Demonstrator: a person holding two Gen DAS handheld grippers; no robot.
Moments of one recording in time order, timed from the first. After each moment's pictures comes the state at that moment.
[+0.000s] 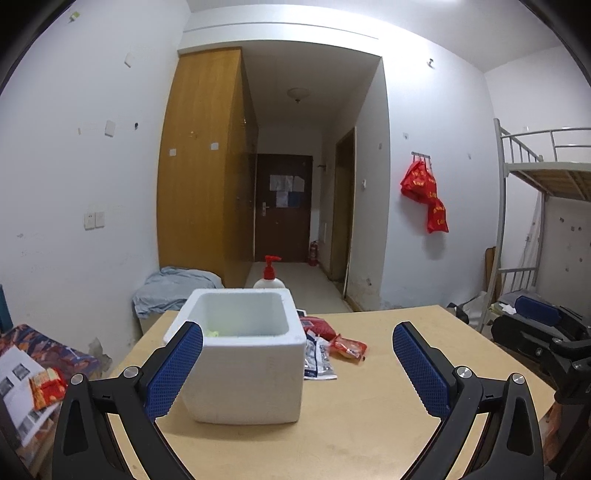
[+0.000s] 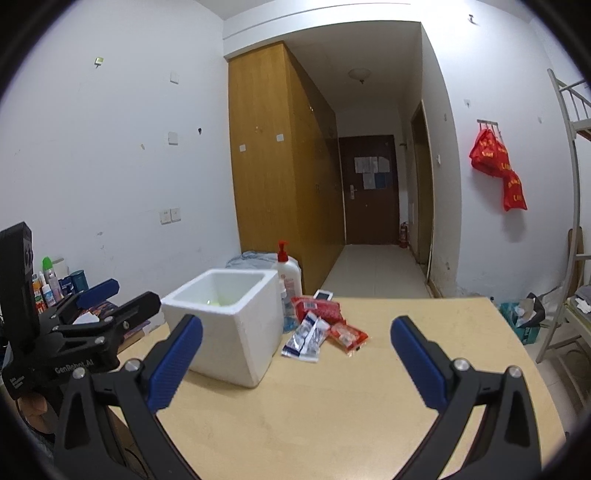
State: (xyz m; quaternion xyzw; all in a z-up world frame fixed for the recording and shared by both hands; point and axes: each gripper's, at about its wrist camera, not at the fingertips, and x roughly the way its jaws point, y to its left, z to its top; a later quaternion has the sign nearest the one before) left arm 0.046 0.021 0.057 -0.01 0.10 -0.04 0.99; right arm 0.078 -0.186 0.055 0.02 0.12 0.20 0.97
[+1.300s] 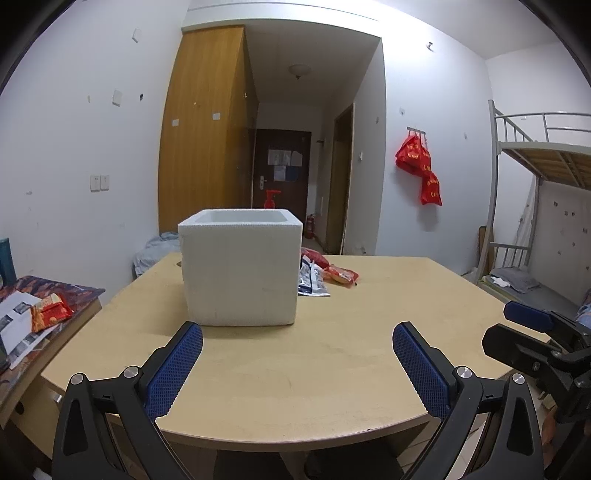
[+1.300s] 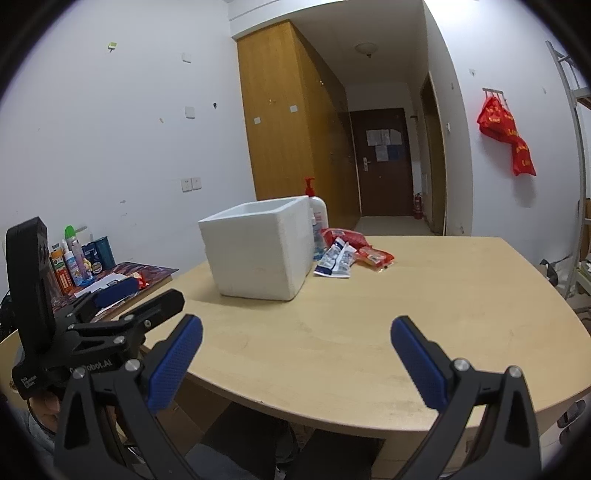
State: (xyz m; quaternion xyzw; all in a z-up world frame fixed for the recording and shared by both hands) left arm -0.032 0.025 -0.031 -0.02 0.14 -0.05 0.99; right arm 0.007 -0.174 -0.020 0.03 0.17 0.23 0.96
